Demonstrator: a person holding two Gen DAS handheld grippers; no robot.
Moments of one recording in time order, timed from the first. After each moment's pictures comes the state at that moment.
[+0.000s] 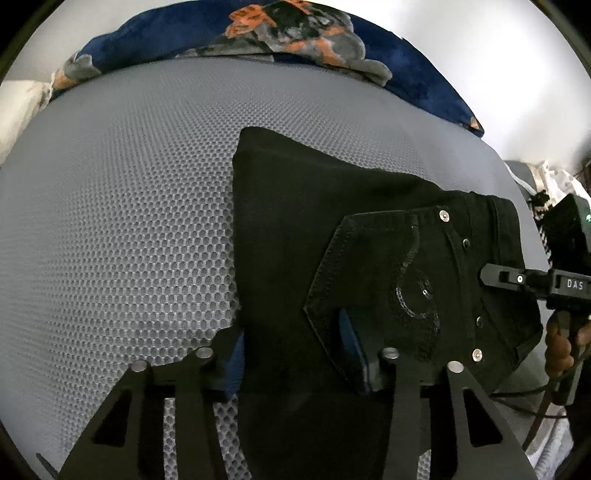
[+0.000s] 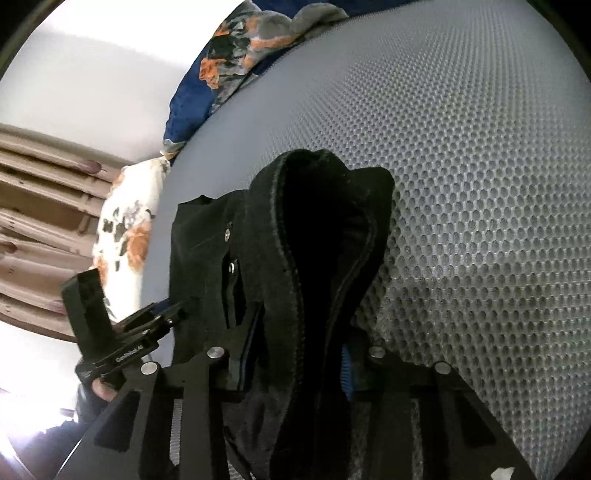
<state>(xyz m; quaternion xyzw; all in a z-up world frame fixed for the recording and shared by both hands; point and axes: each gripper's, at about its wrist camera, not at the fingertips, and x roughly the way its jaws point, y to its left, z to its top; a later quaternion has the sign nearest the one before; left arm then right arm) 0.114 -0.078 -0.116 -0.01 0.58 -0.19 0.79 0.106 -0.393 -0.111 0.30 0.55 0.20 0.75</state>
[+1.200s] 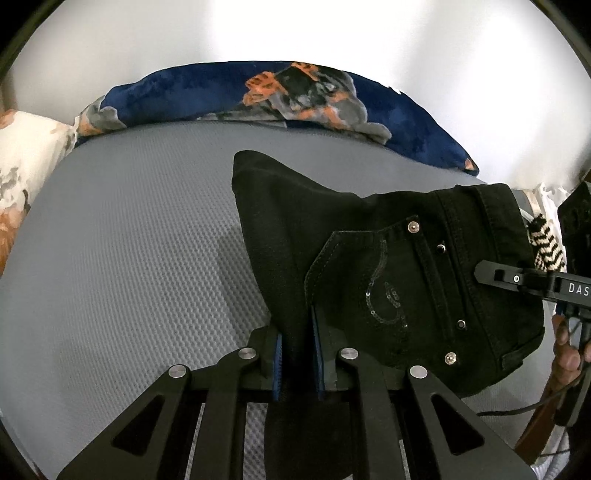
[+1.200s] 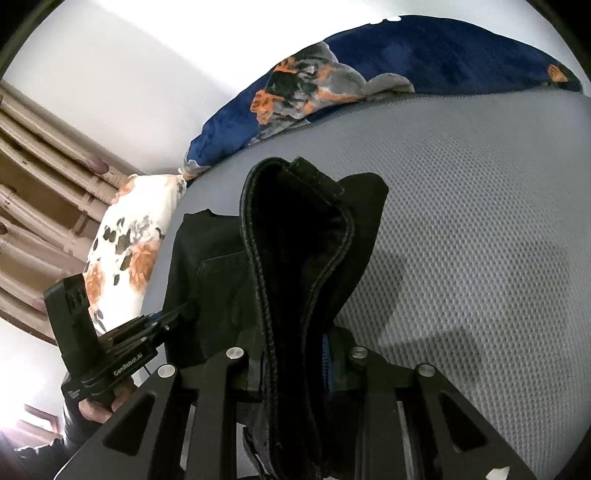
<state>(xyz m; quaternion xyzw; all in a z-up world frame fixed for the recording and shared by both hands) 0.129 -0.053 -0.052 -0.01 0.52 -0.18 0.83 0.141 -0.335 -0.028 0.25 0.50 0.18 0.81</state>
